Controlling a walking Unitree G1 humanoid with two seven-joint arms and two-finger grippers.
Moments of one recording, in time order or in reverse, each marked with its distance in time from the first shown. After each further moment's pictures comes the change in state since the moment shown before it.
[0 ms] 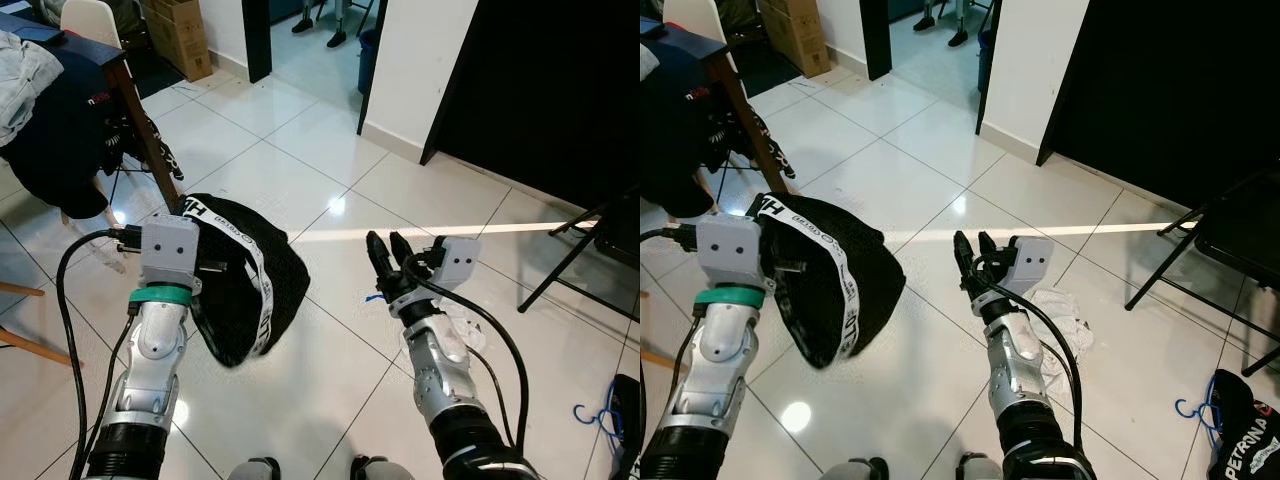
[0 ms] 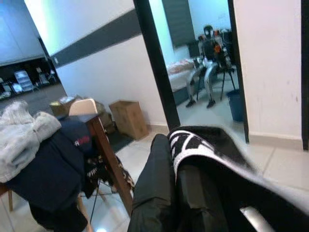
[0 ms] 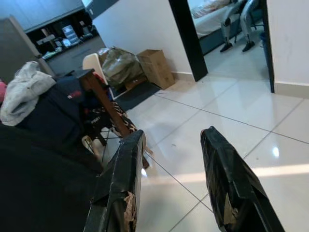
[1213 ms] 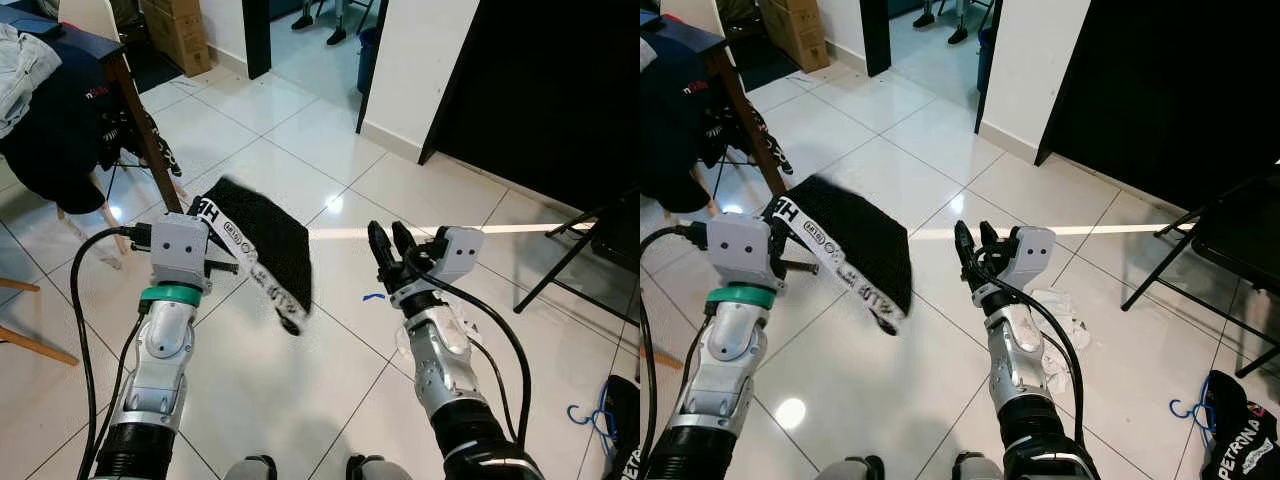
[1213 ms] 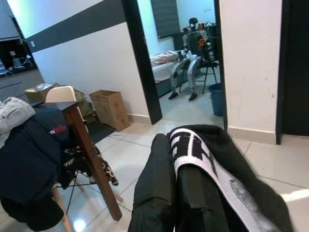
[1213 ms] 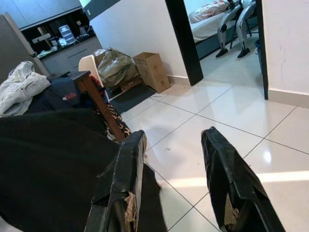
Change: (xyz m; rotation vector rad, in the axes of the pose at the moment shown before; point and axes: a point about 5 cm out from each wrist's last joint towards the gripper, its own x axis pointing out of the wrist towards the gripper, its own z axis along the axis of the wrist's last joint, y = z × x) left arm -0.001 -0.012 -0.005 -0.060 0.059 -0.075; right arm 0.006 -0.001 0.007 -0.026 -0.010 -0.015
